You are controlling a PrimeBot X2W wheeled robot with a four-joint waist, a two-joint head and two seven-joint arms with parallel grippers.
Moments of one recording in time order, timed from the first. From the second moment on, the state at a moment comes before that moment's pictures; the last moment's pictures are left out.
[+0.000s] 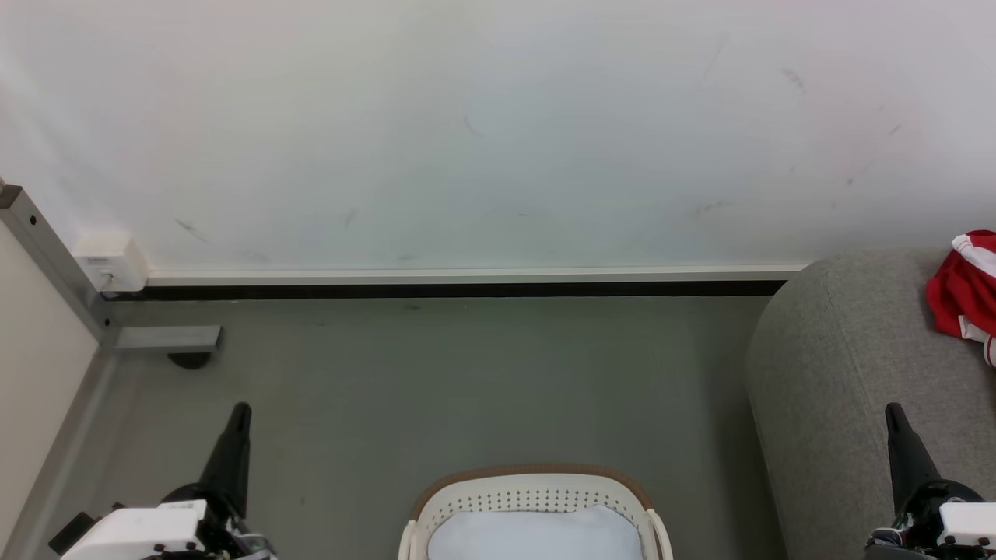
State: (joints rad) left arm -0.10 0.05 0.12 0.15 -1.61 -0.04 0.11; right arm -0.13 -0.09 -0.06 0.26 1.66 0.13 0.08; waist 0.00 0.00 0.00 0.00
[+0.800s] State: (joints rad) left arm -0.10 0.05 0.12 0.15 -1.61 -0.04 0.11; right arm -0.13 -0.10 -0.04 0.26 1.68 0.13 0.06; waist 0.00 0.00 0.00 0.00
